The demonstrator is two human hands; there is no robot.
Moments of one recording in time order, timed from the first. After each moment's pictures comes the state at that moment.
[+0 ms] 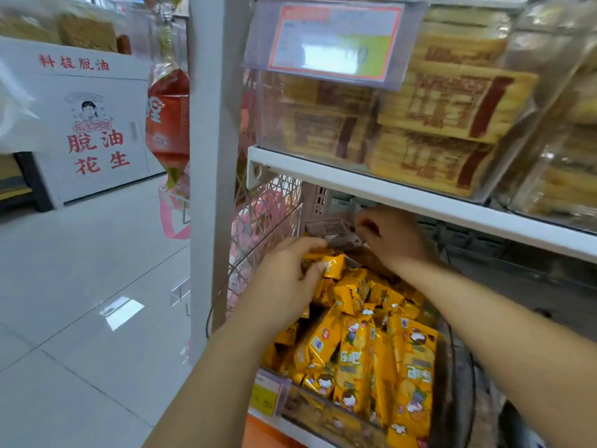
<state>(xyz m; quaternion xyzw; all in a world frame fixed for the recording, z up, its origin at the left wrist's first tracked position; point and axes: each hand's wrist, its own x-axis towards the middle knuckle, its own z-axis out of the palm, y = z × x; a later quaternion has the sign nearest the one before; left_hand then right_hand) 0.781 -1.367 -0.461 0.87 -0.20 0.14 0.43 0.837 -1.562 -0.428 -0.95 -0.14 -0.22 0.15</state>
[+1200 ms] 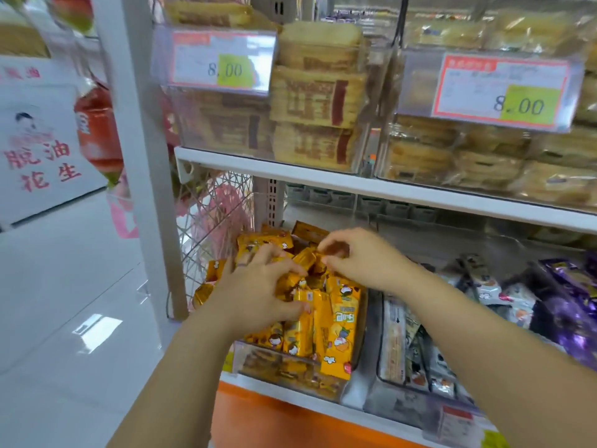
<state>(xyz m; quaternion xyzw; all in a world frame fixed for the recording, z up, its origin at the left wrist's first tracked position) 0.739 -1.385 -0.454 0.95 -0.26 0.00 0.19 0.729 -1.581 -0.416 -0.97 -0.09 -0.05 0.24</state>
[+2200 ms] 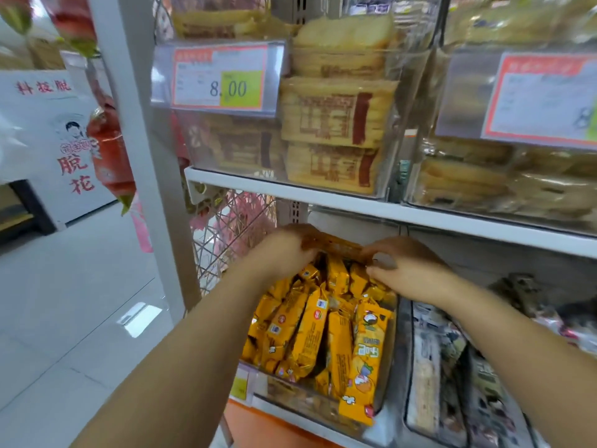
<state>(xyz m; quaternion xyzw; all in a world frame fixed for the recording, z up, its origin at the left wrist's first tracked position) 0.818 -1.416 -0.422 0.95 -0.23 -0.02 0.21 0.765 -1.620 -0.422 -0.98 -0.08 -0.04 0.15</state>
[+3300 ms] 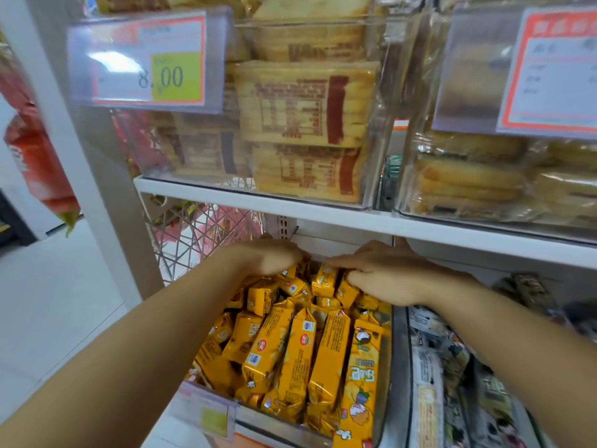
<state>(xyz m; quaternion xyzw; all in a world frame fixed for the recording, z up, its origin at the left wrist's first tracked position) 0.868 -1.423 -0.431 0.94 -0.22 -0.22 0.11 0.785 -1.613 -0.419 -0.98 -0.12 0.12 0.10</state>
